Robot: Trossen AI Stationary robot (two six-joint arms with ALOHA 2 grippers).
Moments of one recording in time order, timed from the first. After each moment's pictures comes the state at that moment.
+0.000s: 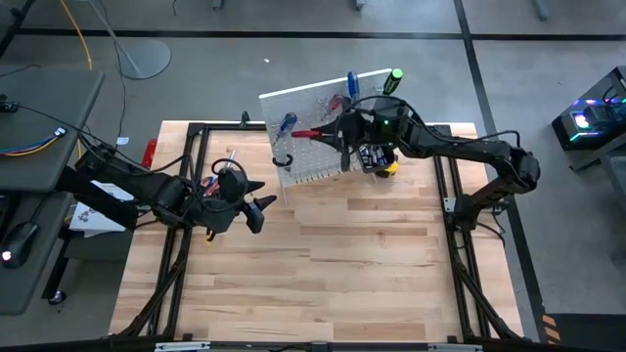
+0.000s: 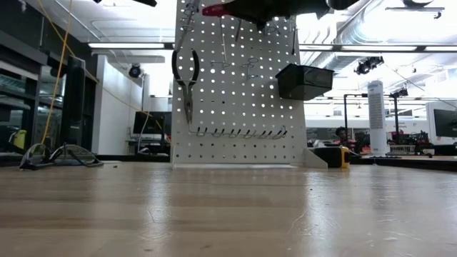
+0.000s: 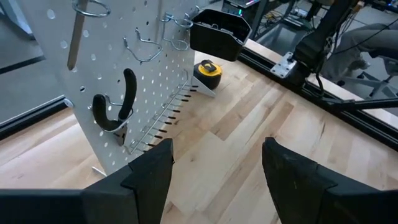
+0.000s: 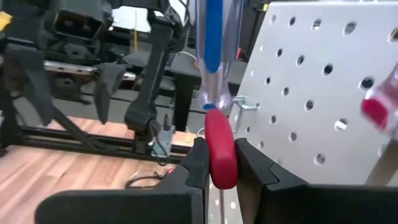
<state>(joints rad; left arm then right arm) -0.42 1.17 1.18 -0.73 -0.85 -0.81 -0.36 1.49 1.22 0.21 -0.33 -0.21</state>
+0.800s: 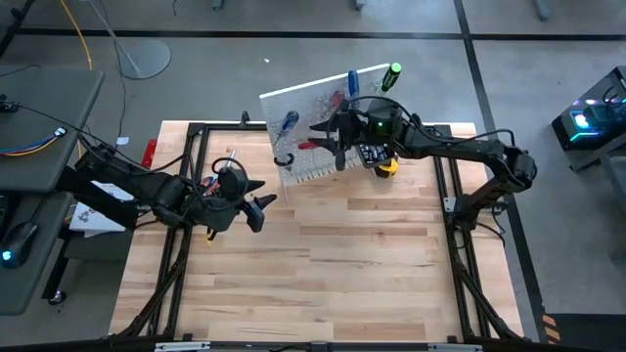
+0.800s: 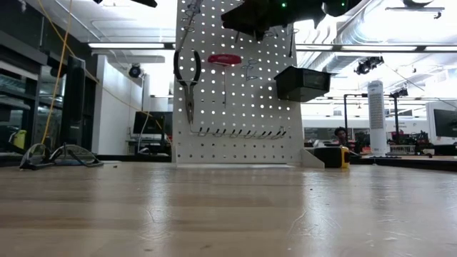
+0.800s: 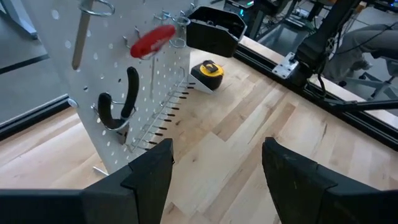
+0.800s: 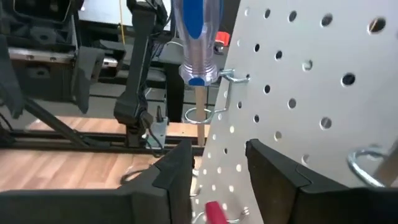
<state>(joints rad) -0.41 1.17 1.18 -0.73 -0.85 -0.81 -0.37 1.53 1.21 0.23 -0.29 -0.15</state>
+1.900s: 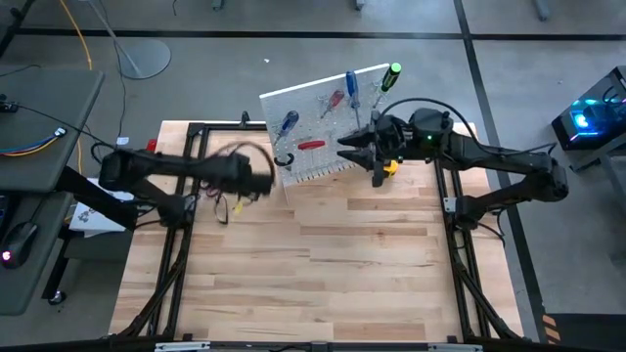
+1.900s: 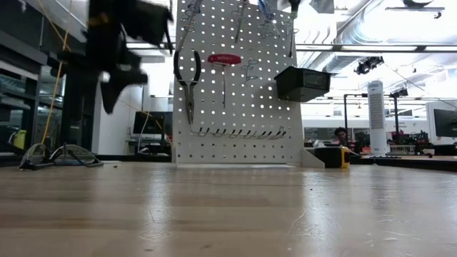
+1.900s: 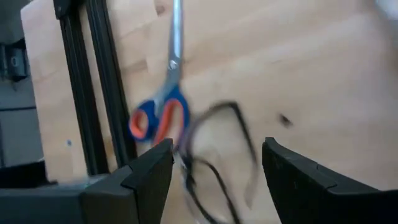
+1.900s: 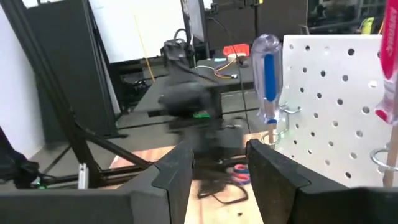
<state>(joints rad) 0.09 1.46 1.08 -1.39 -0.48 -1.20 -0.19 1.21 1.21 -0.04 -0.17 0.13</state>
